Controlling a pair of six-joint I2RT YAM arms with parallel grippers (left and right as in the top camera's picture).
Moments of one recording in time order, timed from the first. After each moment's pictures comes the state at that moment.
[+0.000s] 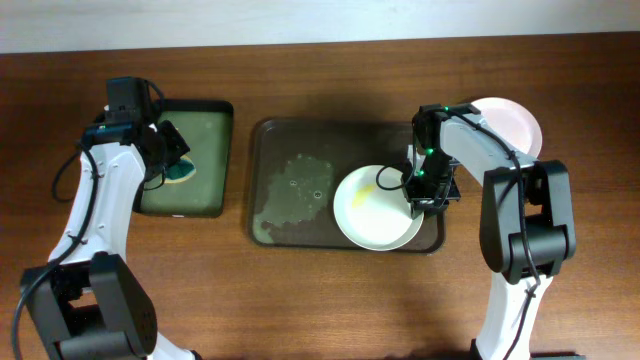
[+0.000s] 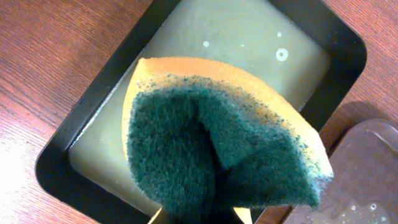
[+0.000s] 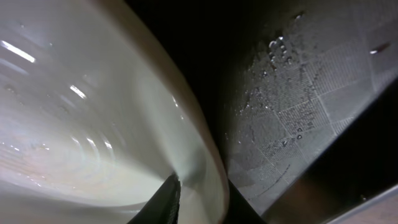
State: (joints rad) left arm 0.12 1.76 1.40 -0.80 -0.05 -0.46; right arm 0.13 2.14 1.48 -1.21 -0.16 0.06
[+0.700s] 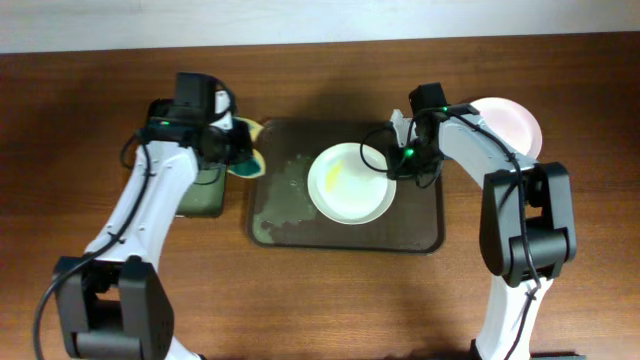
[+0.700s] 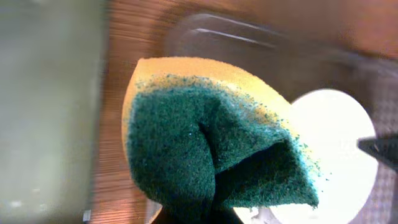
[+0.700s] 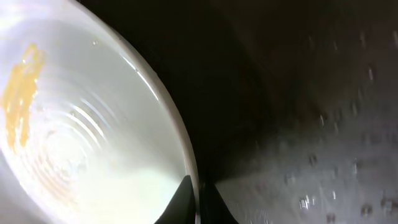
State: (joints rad) left arm -0.14 1.76 1.40 -0.75 0.20 -0.28; right arm 0.15 2.12 1.48 -0.78 -0.33 -0.03
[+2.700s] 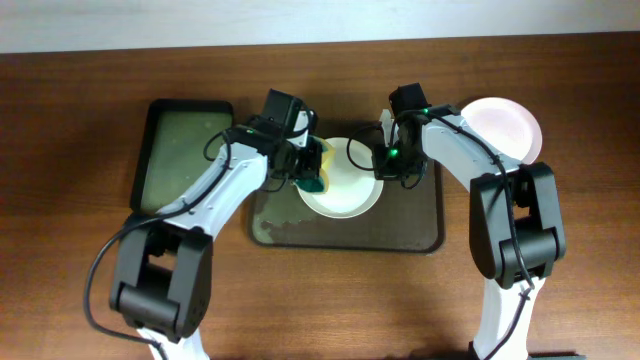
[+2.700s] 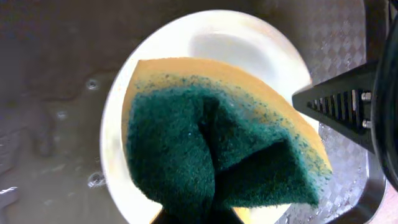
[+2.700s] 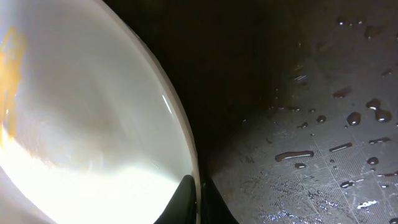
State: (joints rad) left arm -0.40 1.93 1.40 -0.59 0.29 -0.28; right arm 0.22 2.13 1.50 -0.80 -0.27 0.13
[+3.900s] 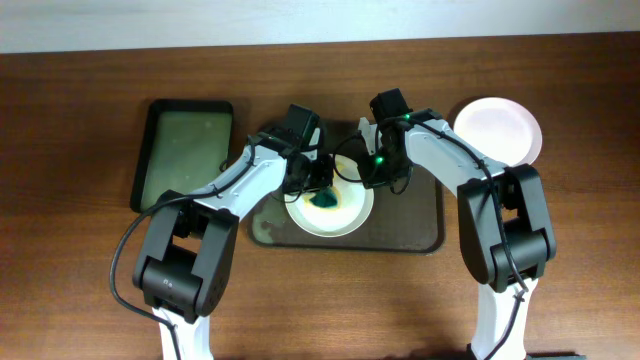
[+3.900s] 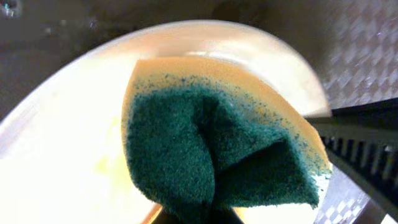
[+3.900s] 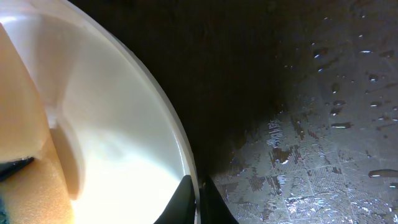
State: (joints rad) left arm -0.45 2.05 1.40 -0.58 0.32 -0.48; right arm 0.30 2.13 1.50 -0.81 -0.27 0.03
